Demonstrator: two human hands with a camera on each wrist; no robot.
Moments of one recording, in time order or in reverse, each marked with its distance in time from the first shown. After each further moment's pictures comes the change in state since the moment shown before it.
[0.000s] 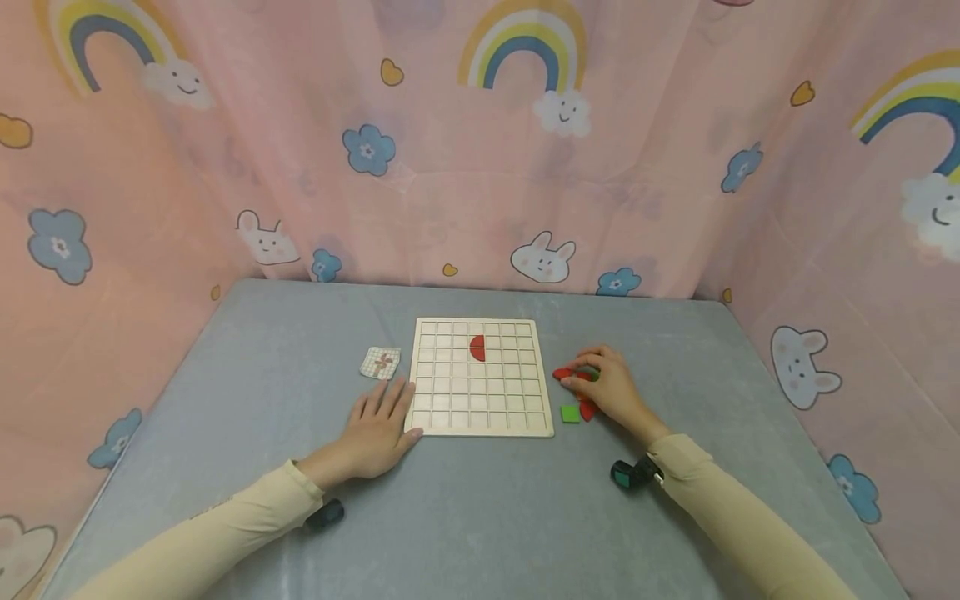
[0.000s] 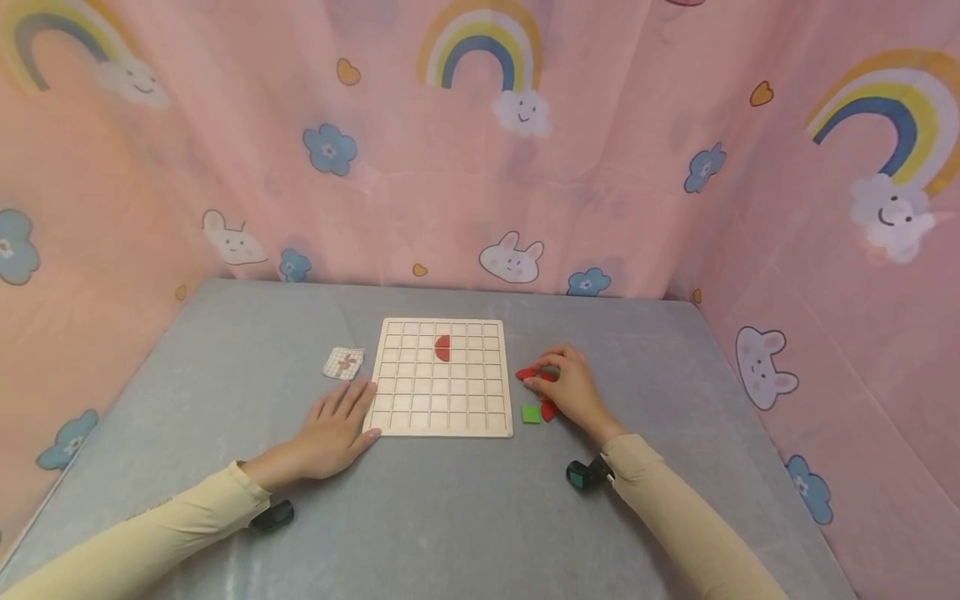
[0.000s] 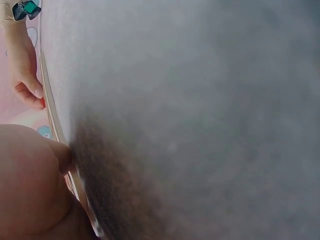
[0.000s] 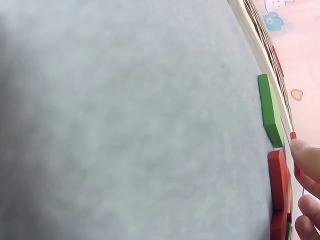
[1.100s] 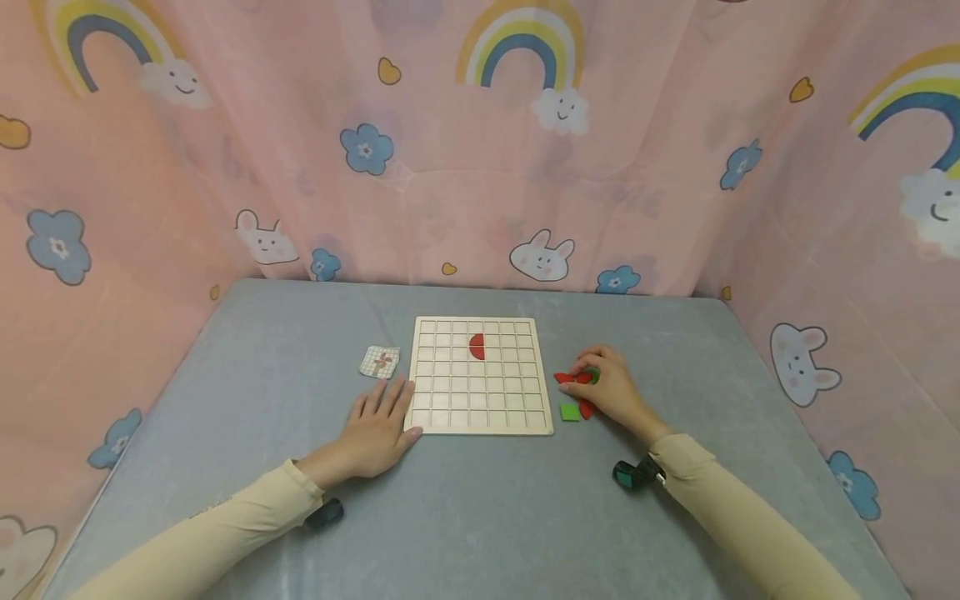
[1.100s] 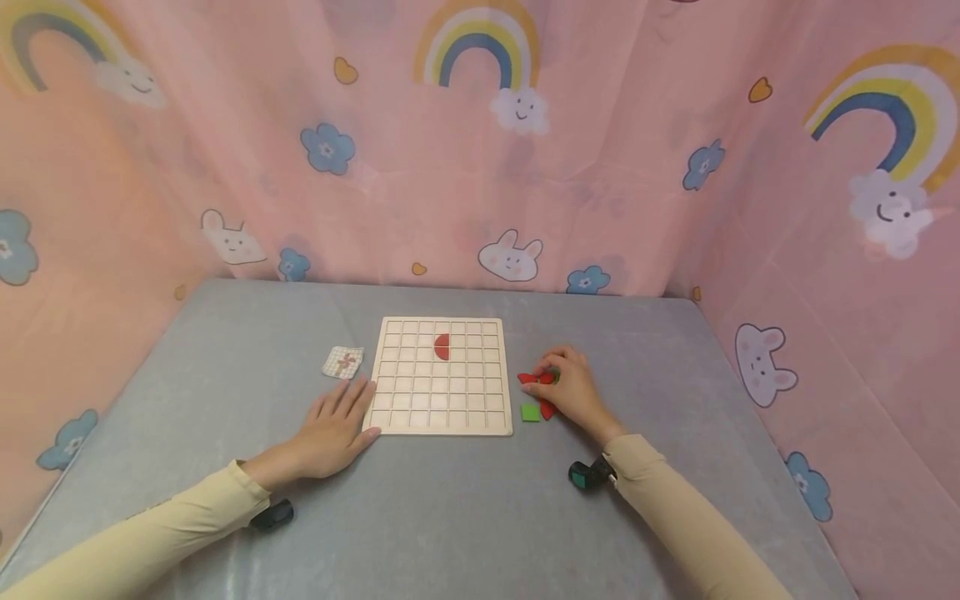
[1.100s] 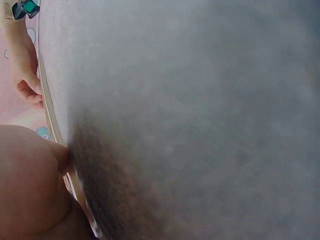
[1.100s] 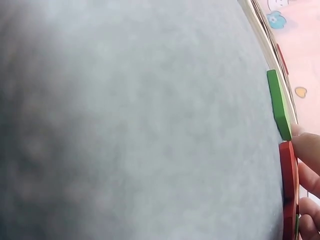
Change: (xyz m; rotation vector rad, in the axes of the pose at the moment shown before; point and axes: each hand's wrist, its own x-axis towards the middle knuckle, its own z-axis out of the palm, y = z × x) left_hand 0.007 -0.012 0.014 0.017 0.040 0.026; right_hand -0.003 0.008 0.001 -0.006 -0.005 -0.002
